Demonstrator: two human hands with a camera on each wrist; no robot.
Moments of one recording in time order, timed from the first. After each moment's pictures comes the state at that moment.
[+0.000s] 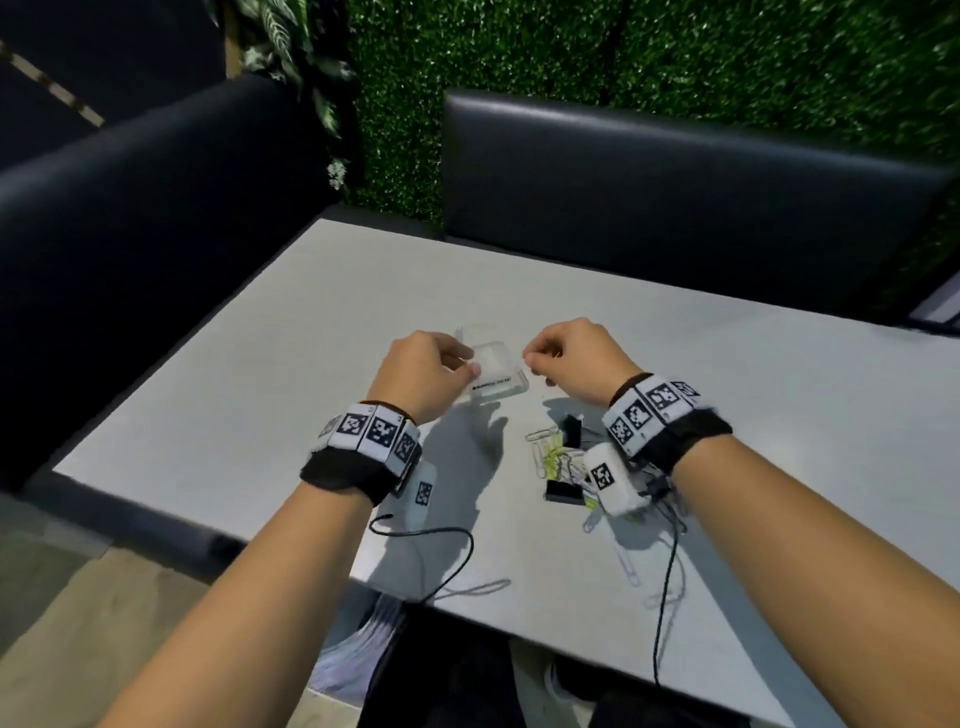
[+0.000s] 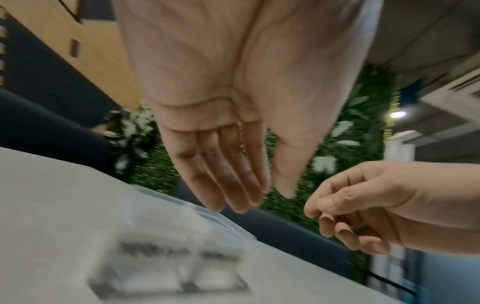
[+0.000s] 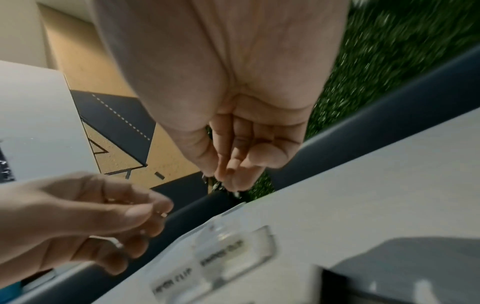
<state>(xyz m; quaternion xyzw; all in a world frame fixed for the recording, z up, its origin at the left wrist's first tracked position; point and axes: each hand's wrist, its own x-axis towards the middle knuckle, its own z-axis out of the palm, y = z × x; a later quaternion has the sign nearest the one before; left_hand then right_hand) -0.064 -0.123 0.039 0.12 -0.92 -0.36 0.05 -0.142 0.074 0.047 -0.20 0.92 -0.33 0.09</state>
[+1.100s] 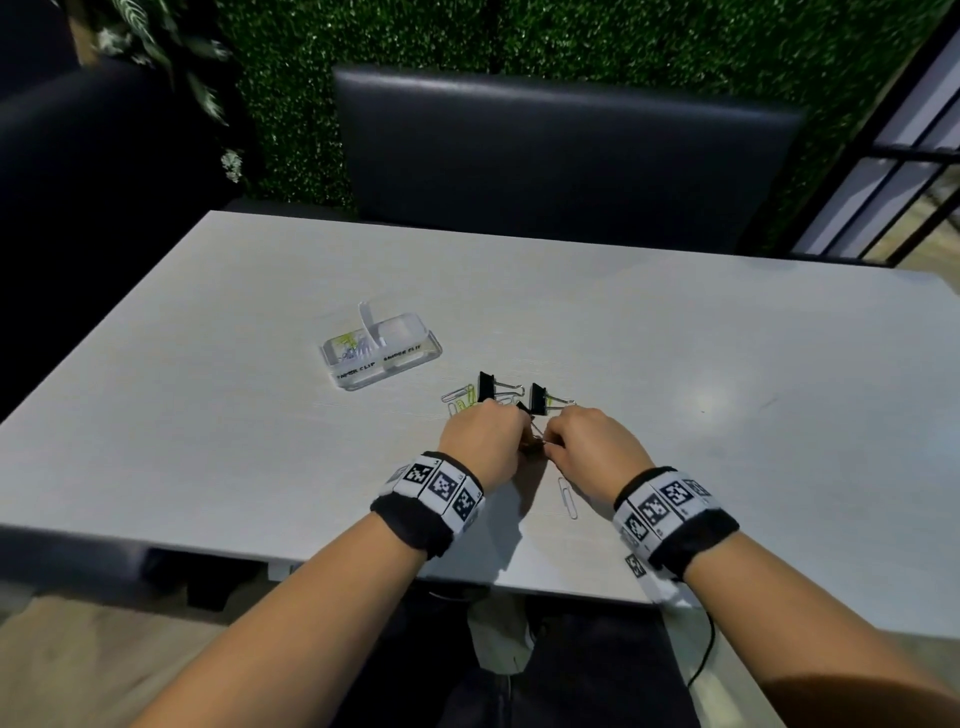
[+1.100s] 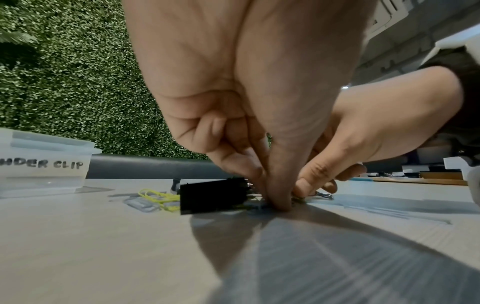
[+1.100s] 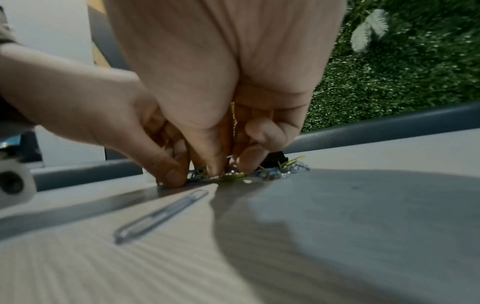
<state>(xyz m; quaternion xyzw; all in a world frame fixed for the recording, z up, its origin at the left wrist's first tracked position) -0.027 0.038 -0.019 -0.14 -0.98 -0.10 -0.08 -0.031 0.195 -0.019 -0.15 0.98 -0.11 0.09</state>
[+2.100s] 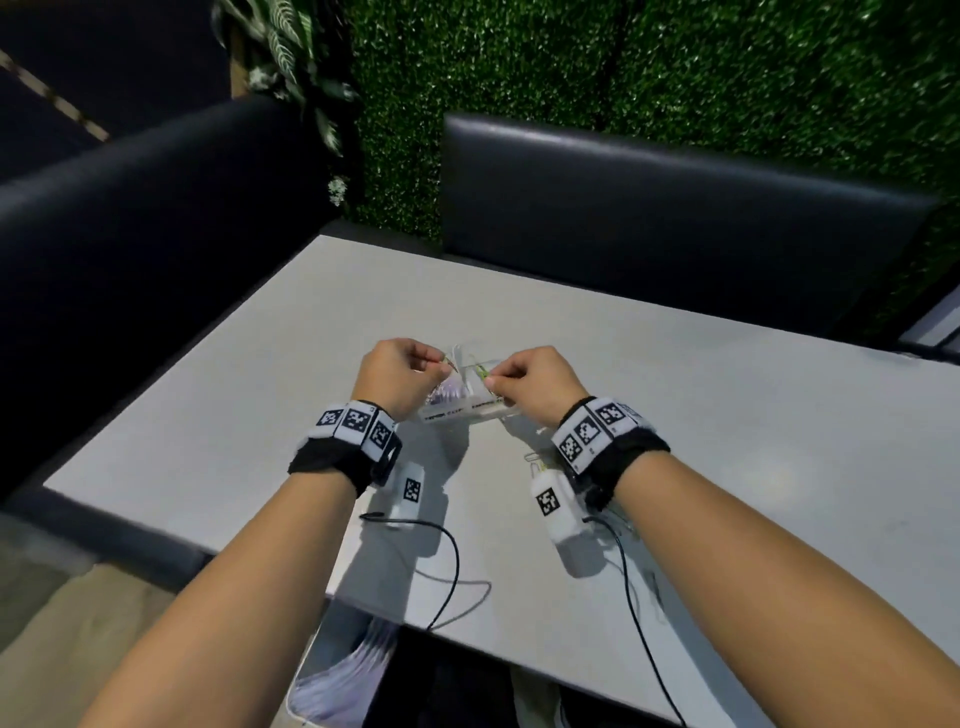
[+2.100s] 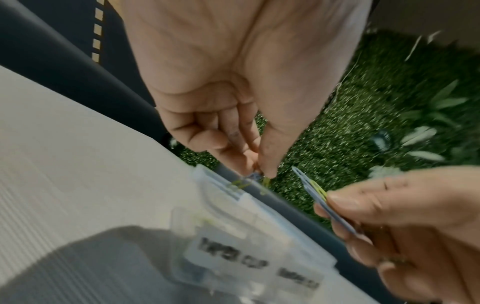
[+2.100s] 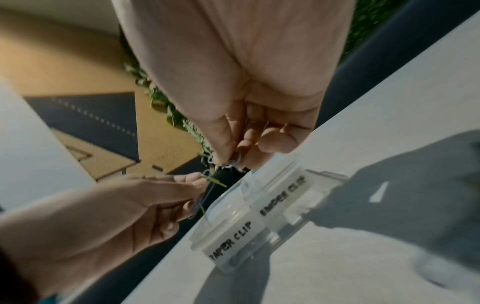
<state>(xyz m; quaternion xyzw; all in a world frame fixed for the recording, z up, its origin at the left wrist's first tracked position) -0.092 -0.161 0.011 0.18 -0.86 -0.47 0.10 -0.143 0.027 0.022 -0.13 0.89 -0.42 0.13</state>
